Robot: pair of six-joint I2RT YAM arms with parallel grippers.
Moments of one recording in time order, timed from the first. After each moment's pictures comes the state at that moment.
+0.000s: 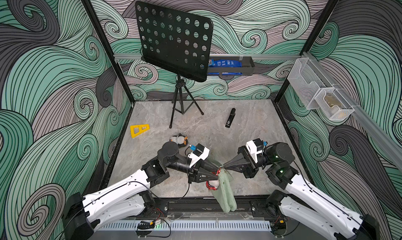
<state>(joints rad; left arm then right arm) -0.91 0.92 0.65 0.25 0.92 -0.23 0.65 0.79 0.57 0.58 -1.13 0.39</state>
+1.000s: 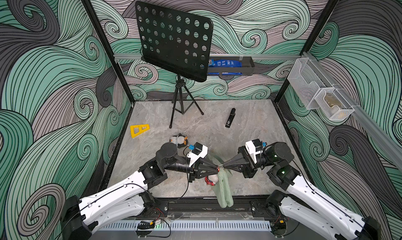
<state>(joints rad) -0.91 0.87 0.65 0.18 0.78 -0.20 0.65 0.76 0.58 0.46 -1.08 0.31</state>
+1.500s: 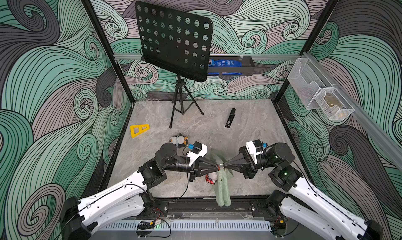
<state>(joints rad) -0.91 0.87 0.65 0.16 0.72 -0.19 0.65 0.73 0.58 0.38 -1.04 0.27</state>
